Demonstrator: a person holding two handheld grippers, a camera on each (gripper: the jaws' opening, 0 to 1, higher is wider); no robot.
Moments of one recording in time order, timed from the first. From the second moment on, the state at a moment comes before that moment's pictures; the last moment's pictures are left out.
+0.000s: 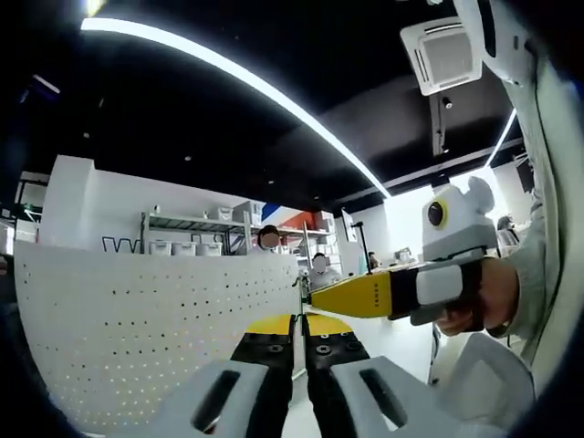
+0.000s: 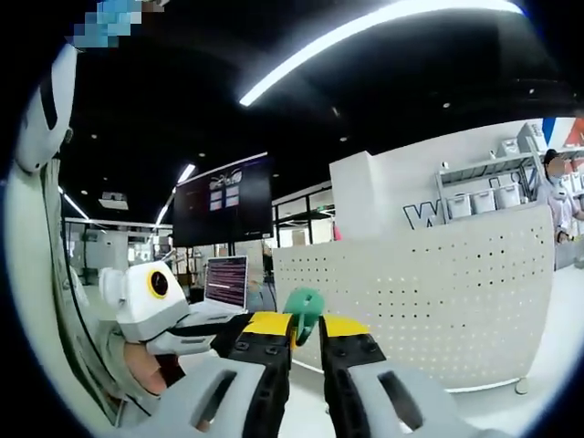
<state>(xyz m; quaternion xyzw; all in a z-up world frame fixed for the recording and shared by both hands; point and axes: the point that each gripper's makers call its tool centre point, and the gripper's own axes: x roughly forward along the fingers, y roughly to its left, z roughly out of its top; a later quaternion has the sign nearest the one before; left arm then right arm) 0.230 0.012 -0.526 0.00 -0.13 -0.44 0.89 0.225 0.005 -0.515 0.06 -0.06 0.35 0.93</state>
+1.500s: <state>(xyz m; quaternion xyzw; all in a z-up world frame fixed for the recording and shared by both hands) 0.230 0.013 -0.532 0.01 -0.12 -0.43 0.90 0.222 0.012 -0.518 0.02 -0.06 0.35 0.94</state>
